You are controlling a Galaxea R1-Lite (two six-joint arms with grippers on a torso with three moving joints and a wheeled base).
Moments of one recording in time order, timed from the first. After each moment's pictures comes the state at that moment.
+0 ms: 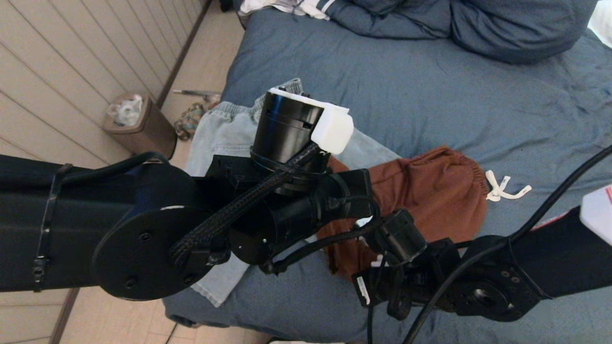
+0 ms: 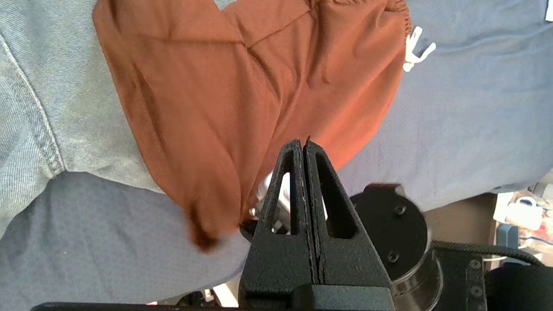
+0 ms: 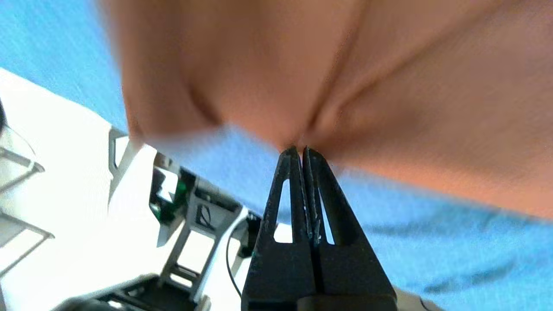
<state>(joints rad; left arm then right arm) -1.04 1.80 -1.33 -0.17 0.32 -0.55 0.72 1.87 -0.87 -0.13 -0.19 0.24</state>
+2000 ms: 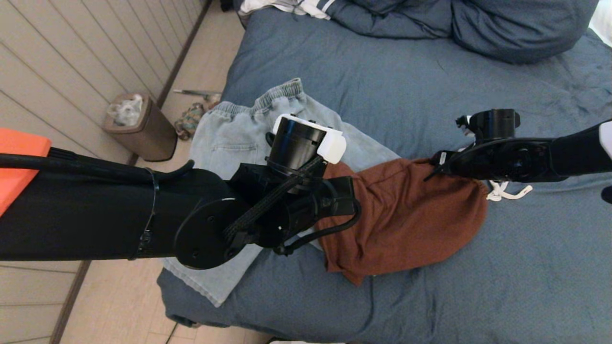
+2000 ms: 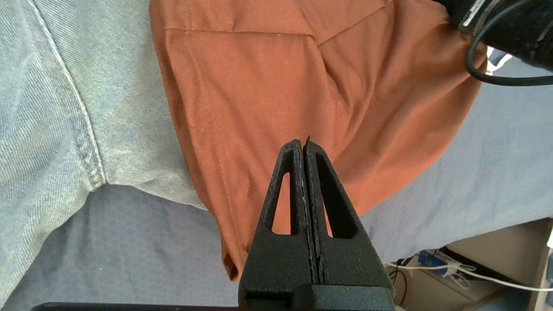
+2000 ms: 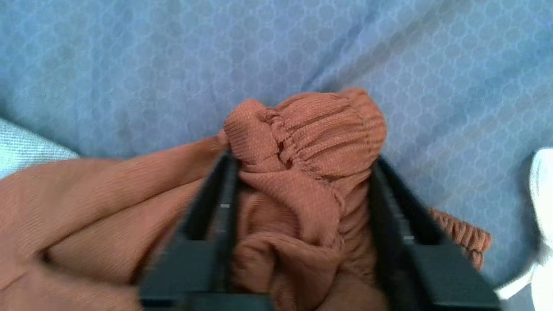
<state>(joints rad) -0.95 1.92 -1.37 -0.17 0.32 -0.54 0.00 2.07 -1.49 -0.13 -0.09 0.15</state>
